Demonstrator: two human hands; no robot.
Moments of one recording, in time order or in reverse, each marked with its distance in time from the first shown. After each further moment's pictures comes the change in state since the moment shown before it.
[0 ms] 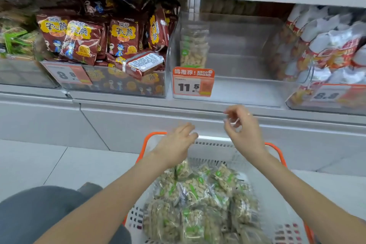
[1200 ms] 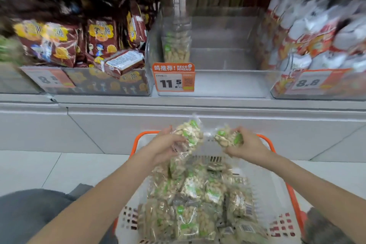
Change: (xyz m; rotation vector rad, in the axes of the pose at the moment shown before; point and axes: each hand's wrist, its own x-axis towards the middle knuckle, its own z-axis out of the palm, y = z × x) left_hand 0.014 0.018 0.001 -1.803 -0.056 -0.804; right_hand -0.041 0.051 -0.036 -0.086 -0.508 0.632
